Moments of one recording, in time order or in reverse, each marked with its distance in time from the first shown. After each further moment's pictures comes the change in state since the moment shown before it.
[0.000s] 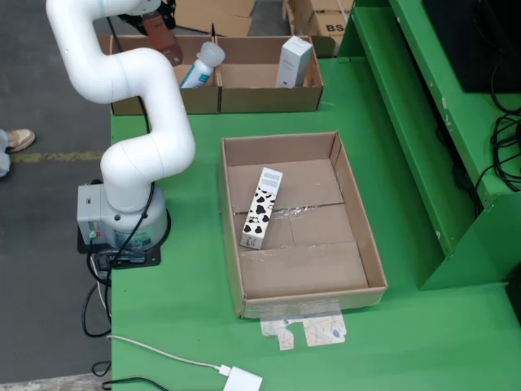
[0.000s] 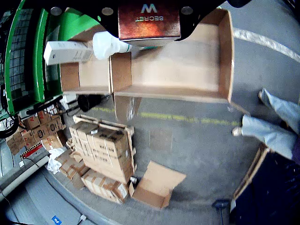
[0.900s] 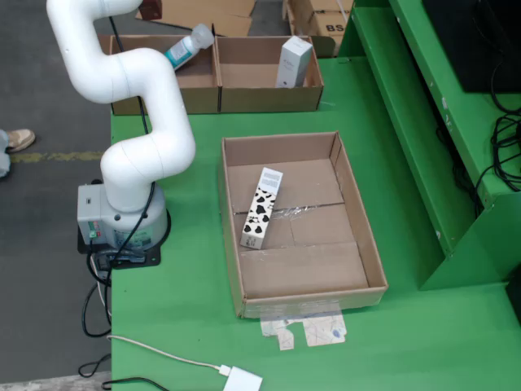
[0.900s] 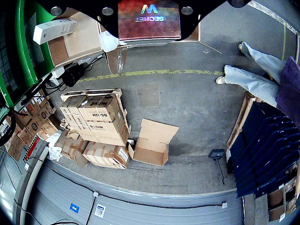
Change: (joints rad) arm -0.005 -0.001 0.000 0.411 0.032 0.012
